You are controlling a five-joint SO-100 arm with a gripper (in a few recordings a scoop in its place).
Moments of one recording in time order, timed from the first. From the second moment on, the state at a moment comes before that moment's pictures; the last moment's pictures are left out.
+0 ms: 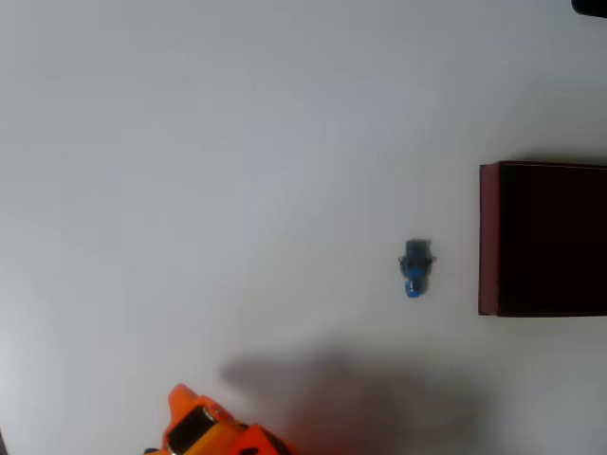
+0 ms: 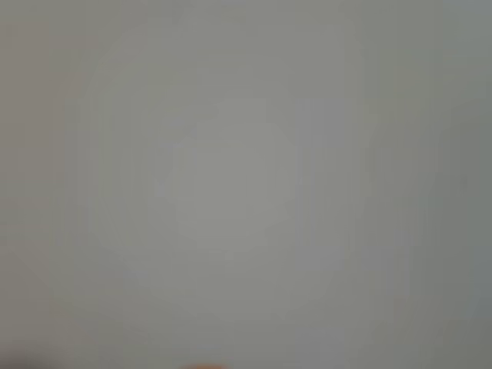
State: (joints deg) arm -49.2 194.7 173.1 76.6 1.9
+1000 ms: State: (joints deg) arm -38.8 194.2 173.0 74.5 41.3
